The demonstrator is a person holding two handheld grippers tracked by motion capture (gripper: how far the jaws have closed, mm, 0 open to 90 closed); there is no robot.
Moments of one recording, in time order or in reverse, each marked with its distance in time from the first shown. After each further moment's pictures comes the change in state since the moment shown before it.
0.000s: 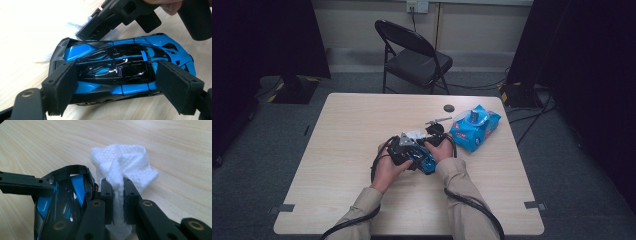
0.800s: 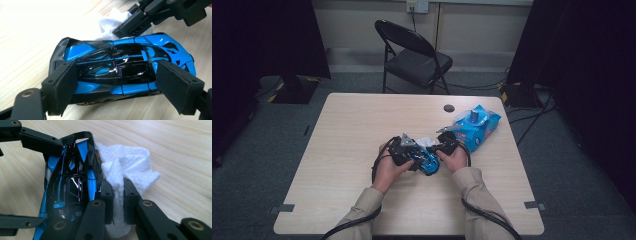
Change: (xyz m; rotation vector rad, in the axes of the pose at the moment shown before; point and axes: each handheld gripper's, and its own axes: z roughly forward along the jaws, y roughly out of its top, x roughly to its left) left arm -0.003 0.001 0.001 0.005 -0.009 0.004; right arm -0.010 -0.031 -0.038 0.015 0.029 -0.070
